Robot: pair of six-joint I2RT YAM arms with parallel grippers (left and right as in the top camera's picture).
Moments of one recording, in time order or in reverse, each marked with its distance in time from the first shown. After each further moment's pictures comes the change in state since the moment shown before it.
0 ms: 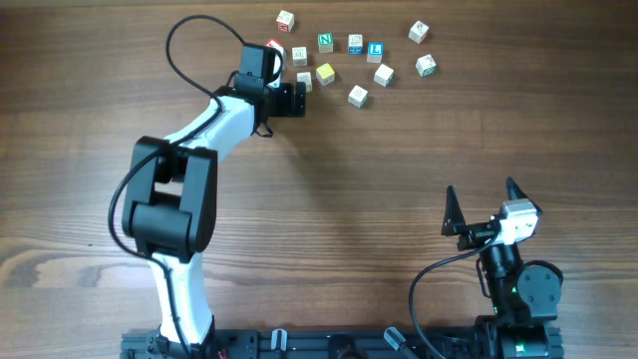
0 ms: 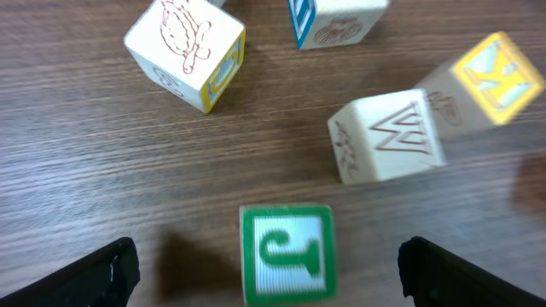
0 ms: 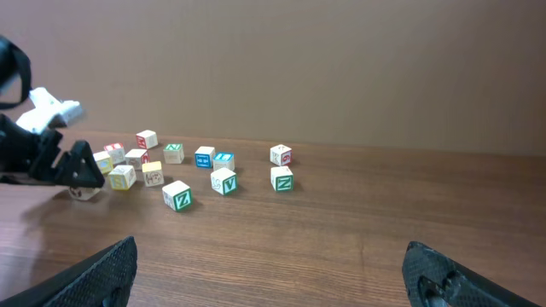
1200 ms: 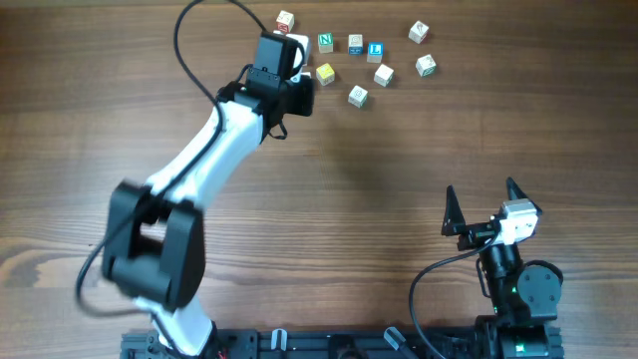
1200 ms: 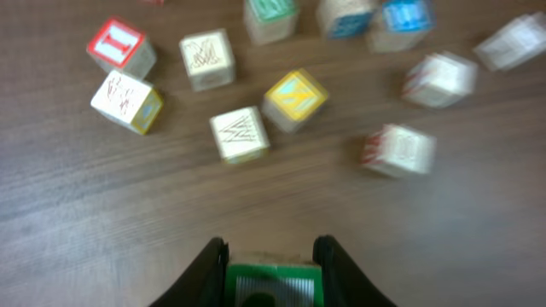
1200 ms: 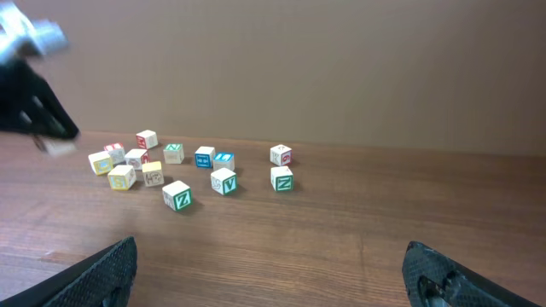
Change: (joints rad) left arm -0.123 -0.270 0.004 -0.200 -0.015 0.011; right arm 0.000 0.000 0.000 0.001 0.000 0.000
